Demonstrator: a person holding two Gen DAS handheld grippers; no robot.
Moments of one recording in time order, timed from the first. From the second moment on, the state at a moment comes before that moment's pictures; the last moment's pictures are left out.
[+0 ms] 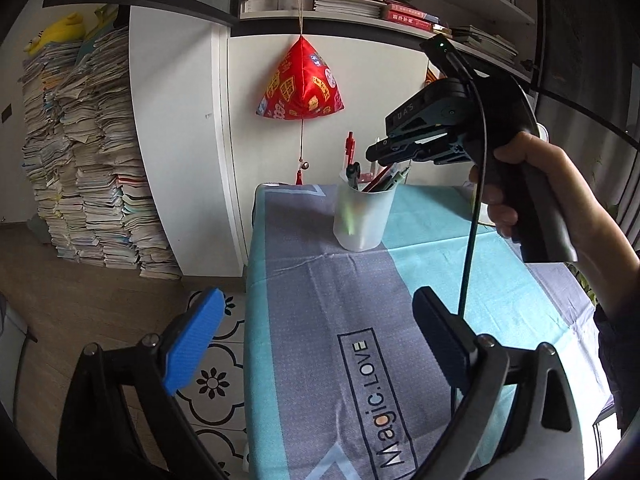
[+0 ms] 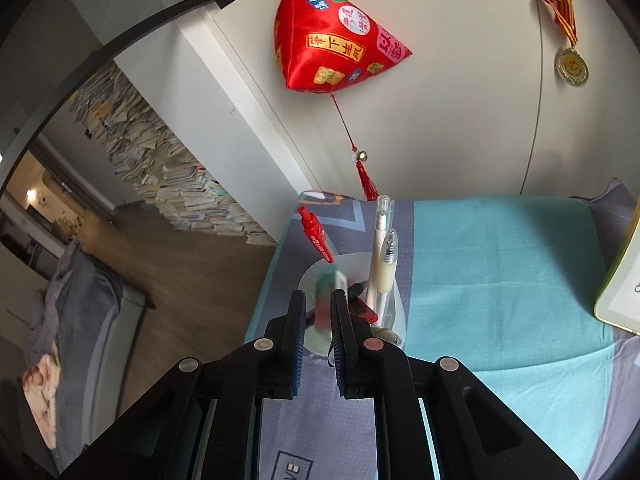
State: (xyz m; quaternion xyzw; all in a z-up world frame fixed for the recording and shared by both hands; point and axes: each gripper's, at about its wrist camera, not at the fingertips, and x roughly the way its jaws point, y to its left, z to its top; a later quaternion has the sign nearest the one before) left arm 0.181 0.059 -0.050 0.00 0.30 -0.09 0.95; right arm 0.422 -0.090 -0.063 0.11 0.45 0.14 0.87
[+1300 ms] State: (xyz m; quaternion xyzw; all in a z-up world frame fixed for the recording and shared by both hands) left arm 0.055 -0.005 0.003 0.01 0.23 -0.02 0.97; right arm 0.045 -0.165 -0.016 0.00 0.27 -0.15 0.95
